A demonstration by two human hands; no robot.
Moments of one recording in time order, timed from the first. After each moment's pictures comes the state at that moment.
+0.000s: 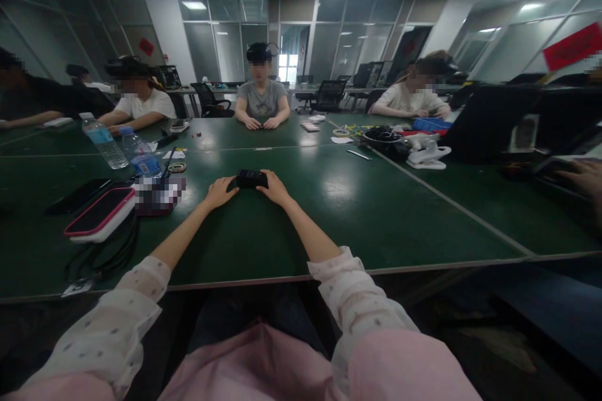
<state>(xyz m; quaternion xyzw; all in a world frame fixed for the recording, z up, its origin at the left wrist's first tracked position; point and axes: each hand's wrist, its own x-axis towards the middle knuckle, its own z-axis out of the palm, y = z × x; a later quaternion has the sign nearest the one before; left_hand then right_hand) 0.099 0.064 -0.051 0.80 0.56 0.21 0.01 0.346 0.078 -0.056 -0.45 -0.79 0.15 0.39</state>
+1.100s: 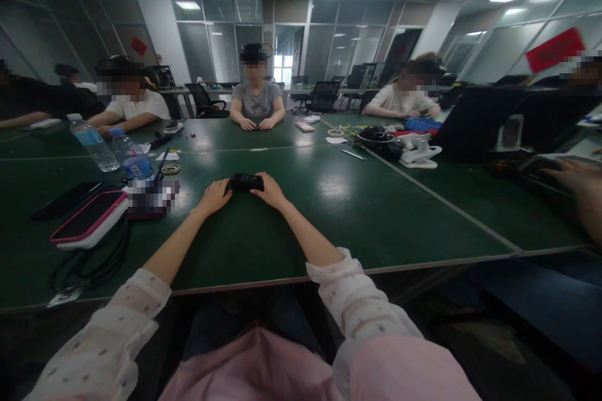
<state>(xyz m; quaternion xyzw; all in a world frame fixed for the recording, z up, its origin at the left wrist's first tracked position) 0.108 0.052 -0.047 0.80 0.56 0.20 -0.02 0.345 0.060 -0.047 -0.46 -0.79 0.13 0.38</state>
